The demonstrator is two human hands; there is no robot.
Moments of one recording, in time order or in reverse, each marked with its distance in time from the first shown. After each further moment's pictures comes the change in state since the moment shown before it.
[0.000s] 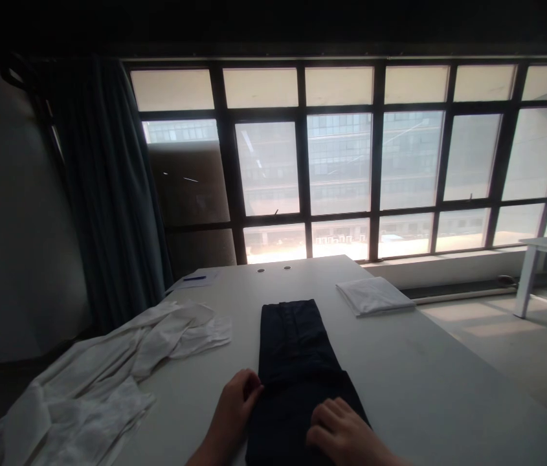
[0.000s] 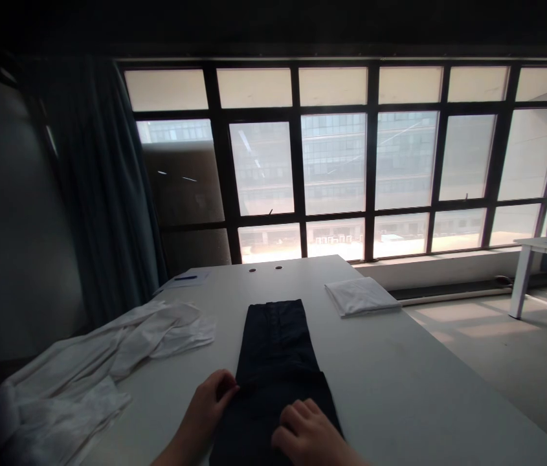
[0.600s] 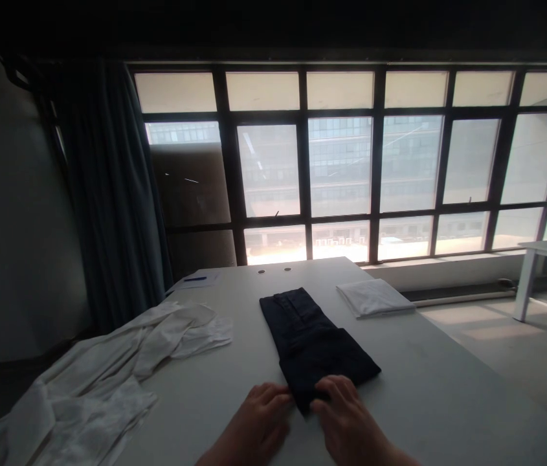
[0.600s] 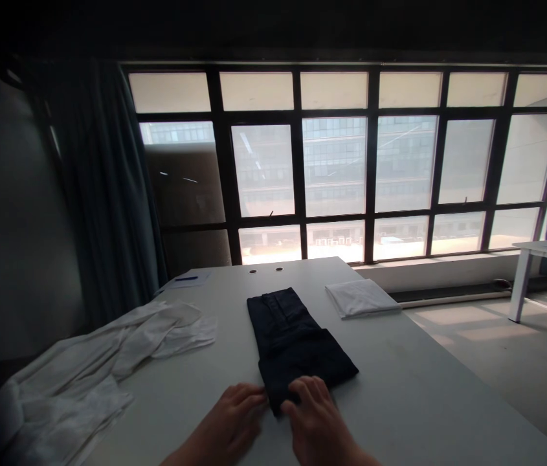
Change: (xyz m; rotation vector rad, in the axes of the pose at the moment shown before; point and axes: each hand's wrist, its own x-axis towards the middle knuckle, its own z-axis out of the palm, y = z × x) left_hand -0.023 0.042 0.002 0.255 -0.346 0.537; right_hand -0.003 0.010 0.002 -0.099 0.166 0.205
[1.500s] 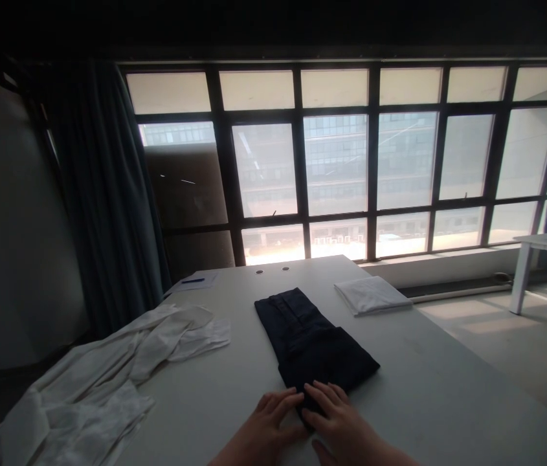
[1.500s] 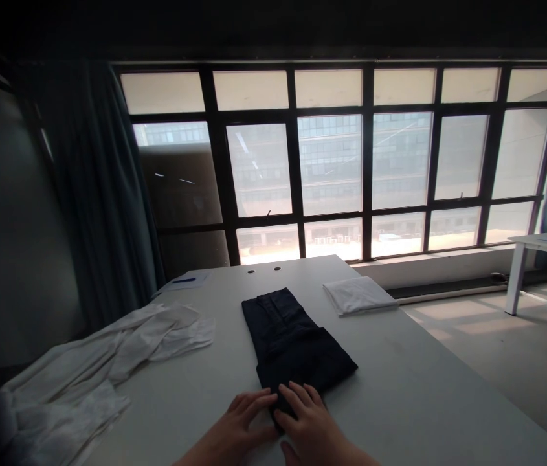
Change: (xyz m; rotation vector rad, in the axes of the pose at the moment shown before) left_hand -0.001 -0.020 0.026 0.218 -0.089 0.295; right_hand 0.006 -0.005 -0.006 0.213 -0.468 0.045
